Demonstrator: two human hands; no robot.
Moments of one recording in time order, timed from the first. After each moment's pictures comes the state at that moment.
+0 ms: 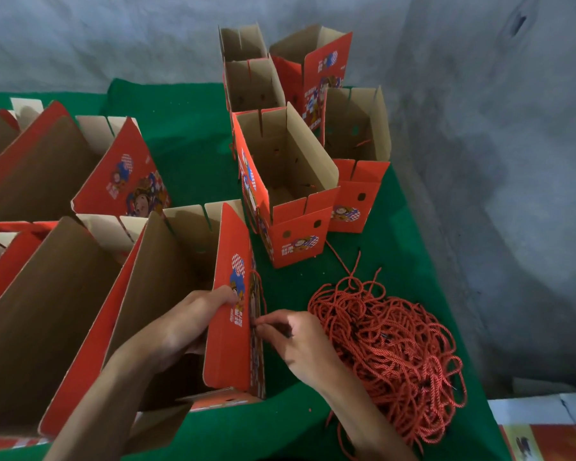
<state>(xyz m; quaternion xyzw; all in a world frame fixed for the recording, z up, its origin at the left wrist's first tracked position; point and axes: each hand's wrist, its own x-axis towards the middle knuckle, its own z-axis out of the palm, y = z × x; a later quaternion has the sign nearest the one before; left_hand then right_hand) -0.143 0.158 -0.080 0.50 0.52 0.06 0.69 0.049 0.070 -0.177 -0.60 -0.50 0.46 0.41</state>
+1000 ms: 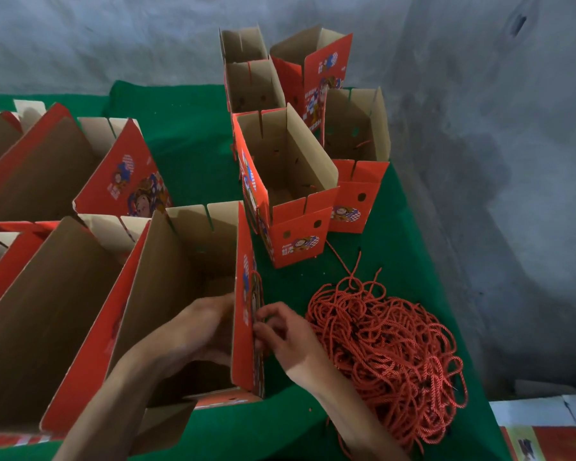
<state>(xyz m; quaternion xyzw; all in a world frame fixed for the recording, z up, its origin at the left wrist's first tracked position) -0.136 0.146 -0.080 0.48 0.49 0.06 0.72 0.036 0.071 -0.192 -0.58 -0.46 0.52 0.44</state>
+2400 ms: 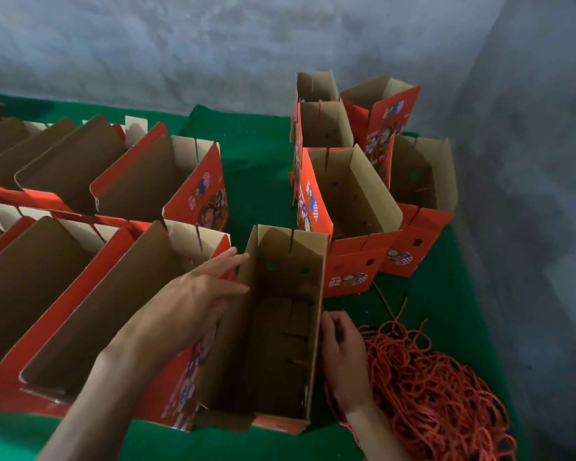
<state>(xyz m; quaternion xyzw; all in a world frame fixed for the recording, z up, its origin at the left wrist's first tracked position) -0.206 0.165 -0.005 0.87 0.45 0.09 0.15 0.029 0.093 -0.156 -0.64 -0.43 0.38 0.52</state>
